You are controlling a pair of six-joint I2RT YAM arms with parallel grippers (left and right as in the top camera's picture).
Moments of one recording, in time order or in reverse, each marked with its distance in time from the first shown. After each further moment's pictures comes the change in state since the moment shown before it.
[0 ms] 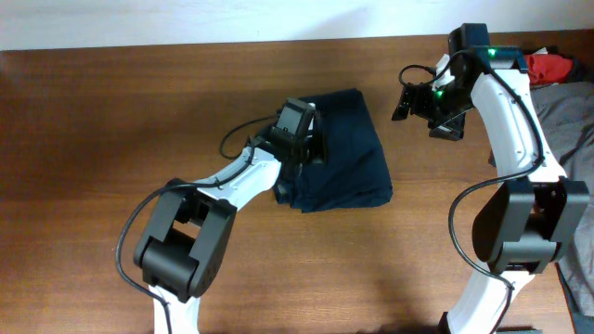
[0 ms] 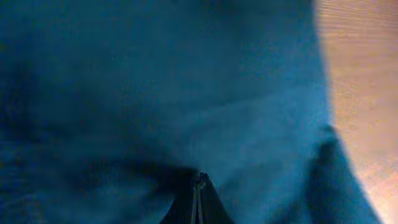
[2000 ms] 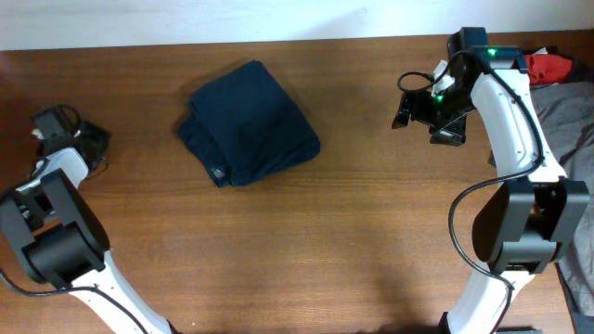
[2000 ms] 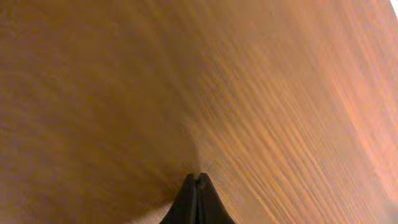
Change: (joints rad) left arm 0.996 0.126 0.073 0.054 0.002 -0.061; right arm 0.000 0.000 0.000 -0.063 0.000 -0.048
